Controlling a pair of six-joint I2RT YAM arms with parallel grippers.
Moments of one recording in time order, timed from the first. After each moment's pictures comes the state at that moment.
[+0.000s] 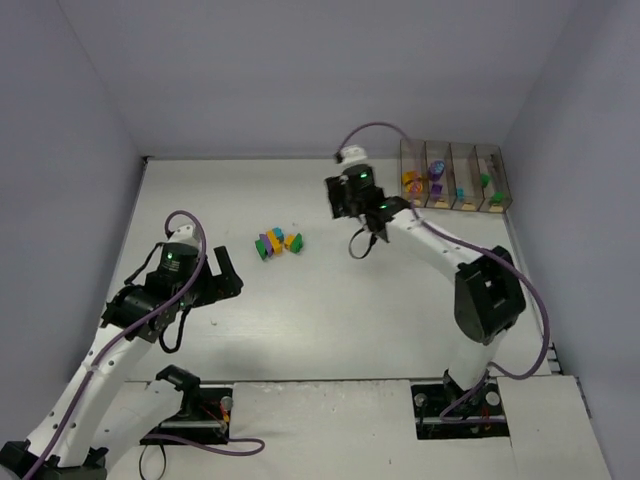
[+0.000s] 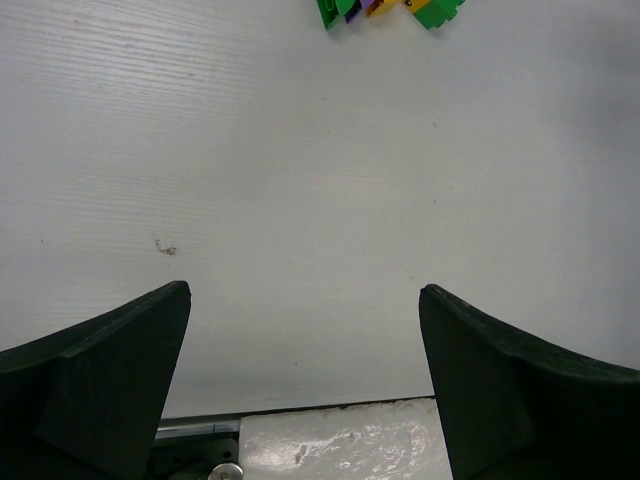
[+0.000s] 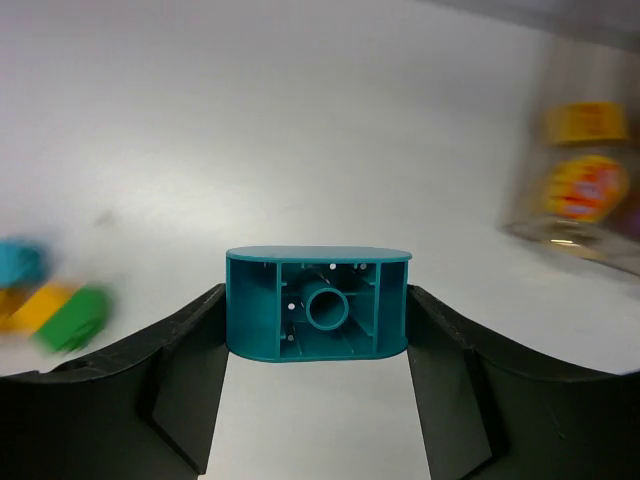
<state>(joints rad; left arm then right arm) -0.40 0.77 0.91 -0.92 -0.10 -0.59 0.64 1.80 1.36 -0.17 0.28 0.10</state>
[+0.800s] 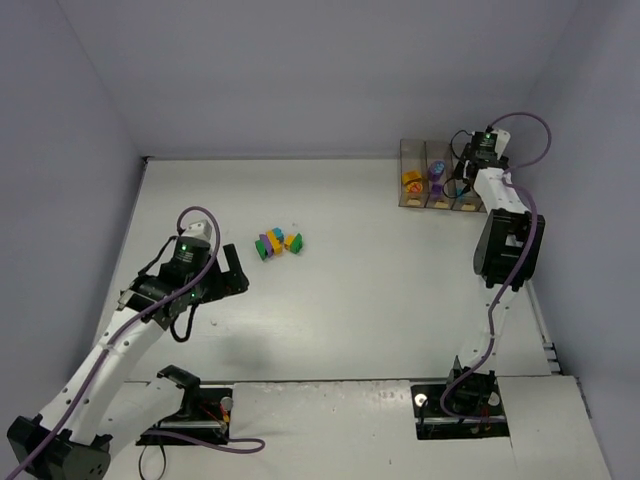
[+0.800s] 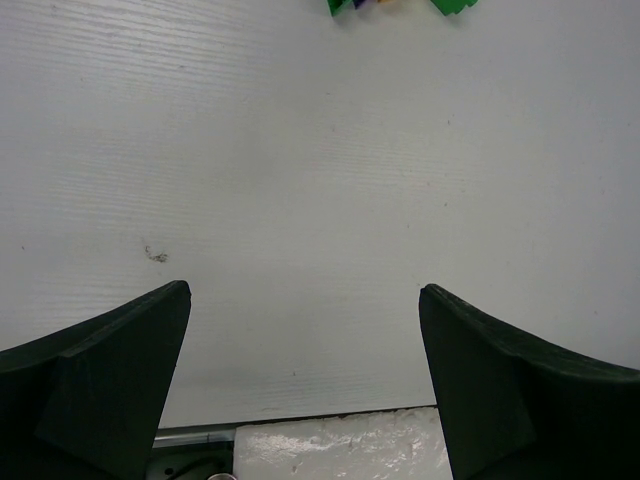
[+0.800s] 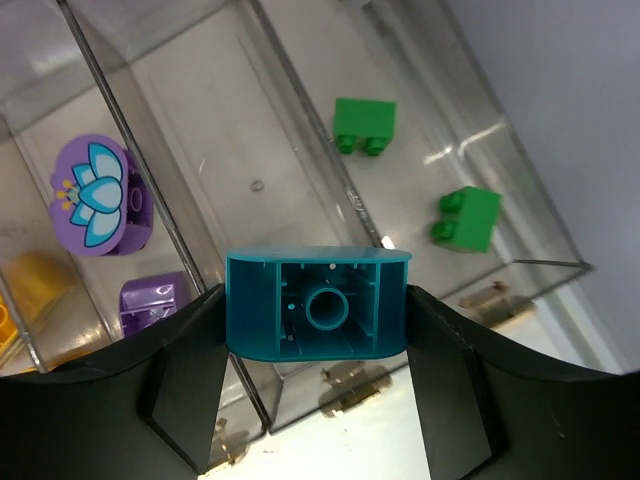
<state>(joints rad) -0.40 0.86 0.89 -0.86 -0.09 -0.60 -0.15 2.22 1.85 -0.34 0.31 0.25</state>
